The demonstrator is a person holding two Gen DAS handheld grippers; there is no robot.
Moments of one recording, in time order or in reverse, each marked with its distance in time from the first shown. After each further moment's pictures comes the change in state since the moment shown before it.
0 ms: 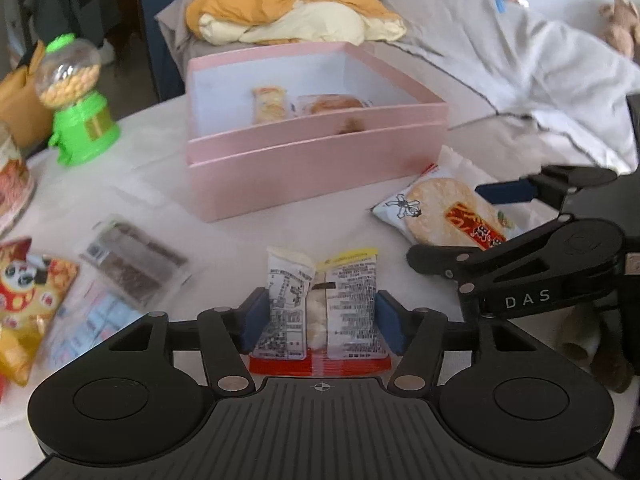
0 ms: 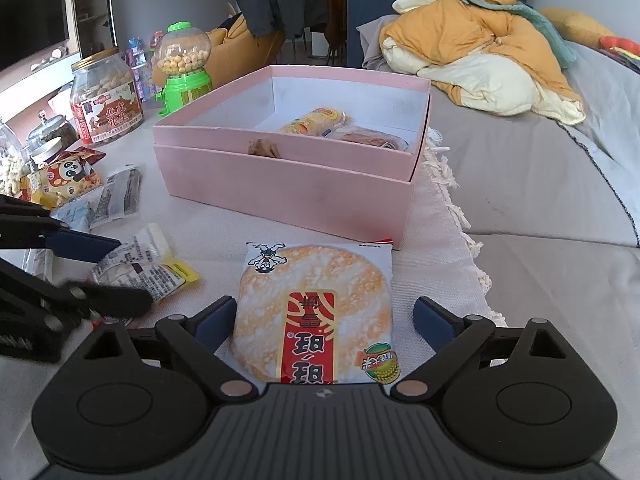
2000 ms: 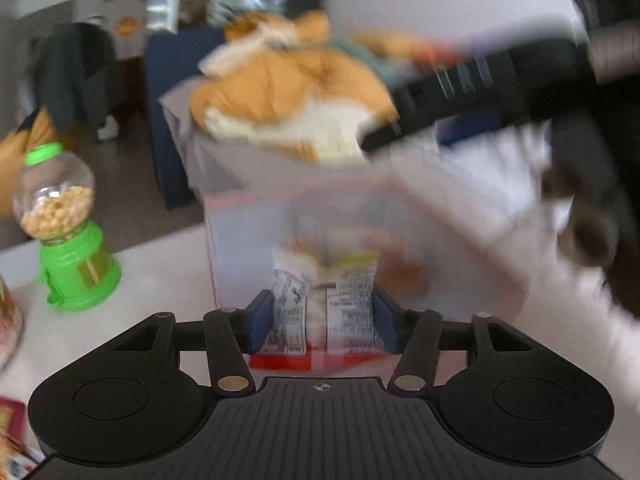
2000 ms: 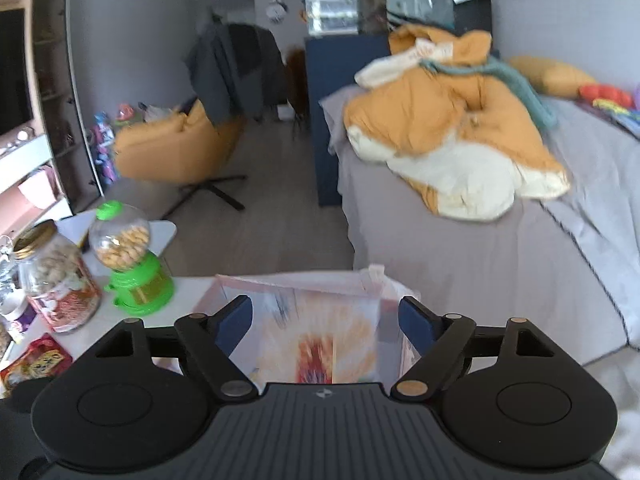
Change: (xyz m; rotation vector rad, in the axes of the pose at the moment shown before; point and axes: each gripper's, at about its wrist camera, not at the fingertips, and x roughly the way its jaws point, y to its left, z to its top) left arm 0.051 0.043 0.094 0.021 -0.258 -0.003; right arm 0.023 -0.029 0.188 0.112 -0.158 -0.055
